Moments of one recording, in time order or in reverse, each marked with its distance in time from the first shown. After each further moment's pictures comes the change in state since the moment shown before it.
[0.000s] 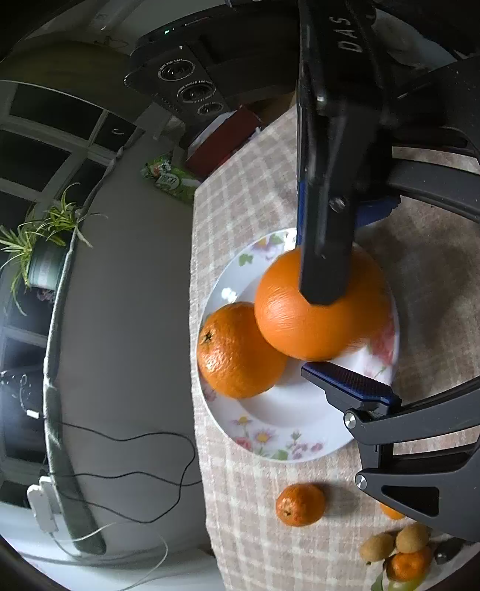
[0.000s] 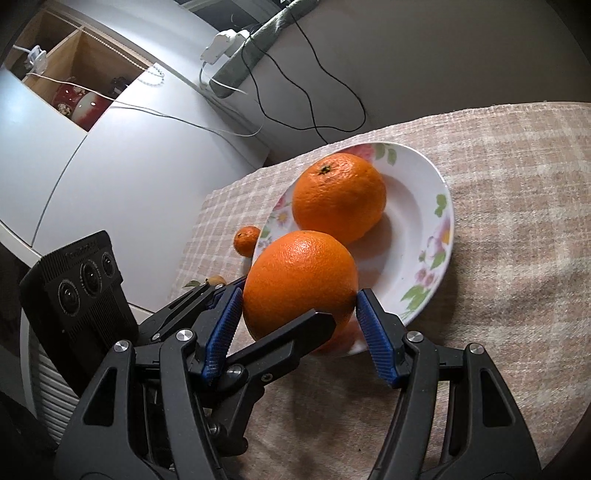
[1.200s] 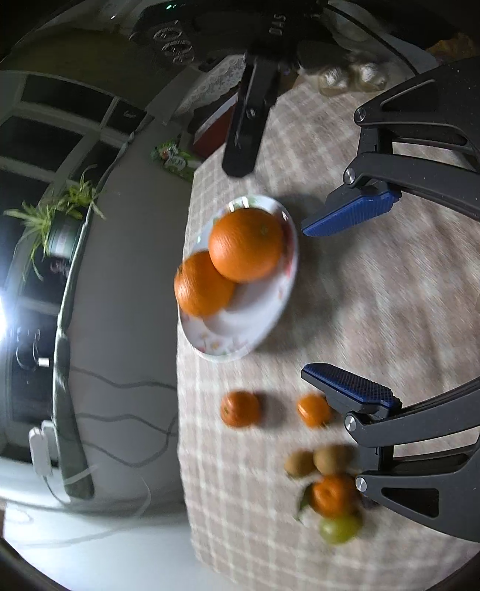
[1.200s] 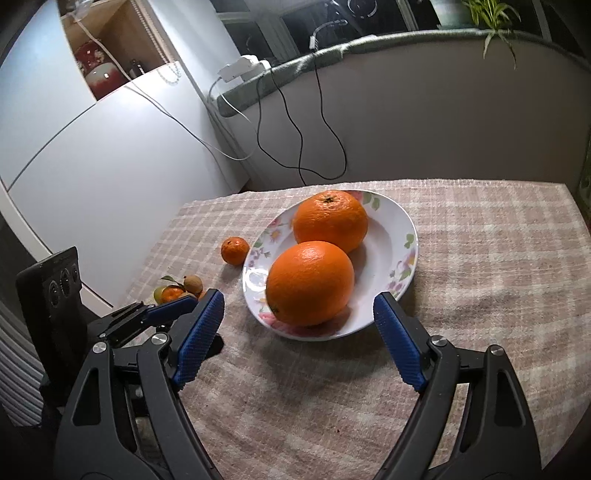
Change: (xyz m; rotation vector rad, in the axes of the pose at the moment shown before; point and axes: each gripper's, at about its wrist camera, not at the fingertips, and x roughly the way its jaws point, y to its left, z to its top) left arm -0.071 0.042 -0.053 -0.059 -0.036 0.083; right arm -0.039 0.055 -0.036 -0.235 -0.174 -0.221
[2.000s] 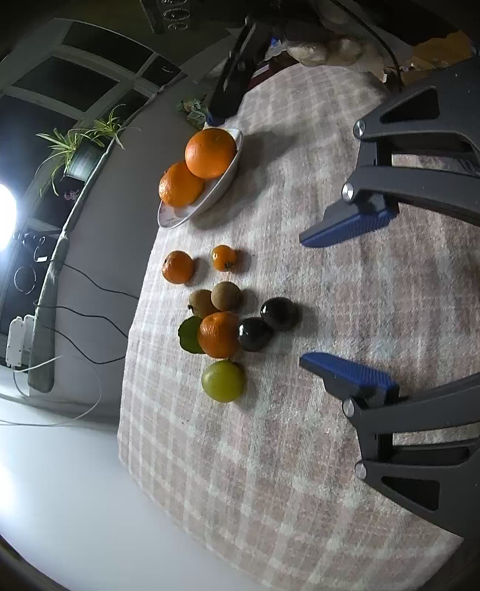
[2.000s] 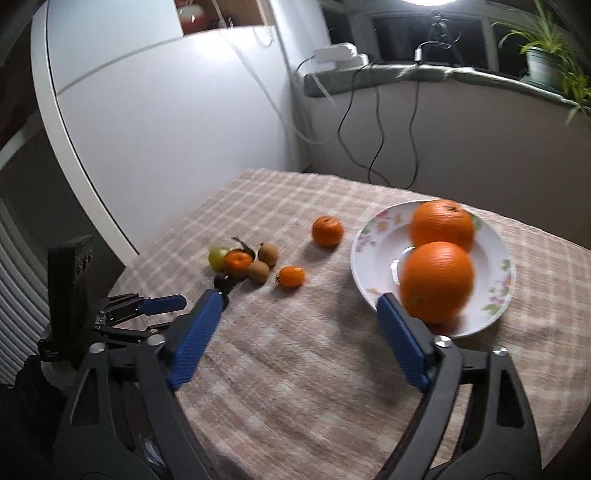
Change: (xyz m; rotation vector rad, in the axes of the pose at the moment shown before) left arm -0.055 0.087 -0.071 -0.193 0.000 0.113; right arm 0.031 0.104 -0.025 -0.279 0.062 0.081
